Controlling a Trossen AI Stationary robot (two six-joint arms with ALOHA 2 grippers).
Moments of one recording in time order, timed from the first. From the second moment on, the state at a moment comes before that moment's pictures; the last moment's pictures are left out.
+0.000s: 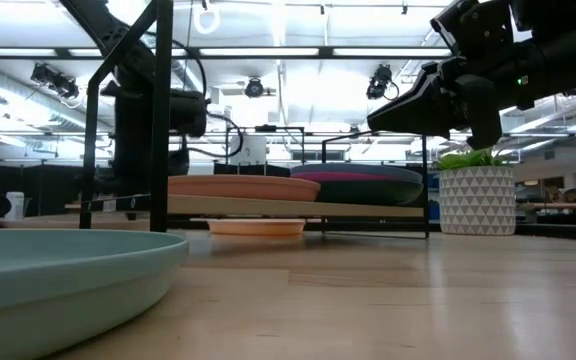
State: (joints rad) left arm 0.52 1.55 0.77 -0.65 -0.48 0.75; right arm 0.36 1.50 0.40 0.86 0.68 -0.36
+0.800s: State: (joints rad) left arm 0.54 1.44 1.29 -0.94 -0.05 0.30; right arm 0.36 1.50 0.40 0.86 0.68 -0.36
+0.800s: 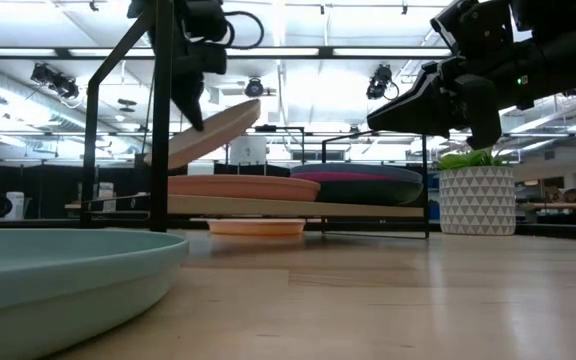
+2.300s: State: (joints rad) left arm 0.34 1.64 1.26 -0.85 -0.07 0.16; right arm 0.34 1.50 0.40 0.86 0.68 -0.37
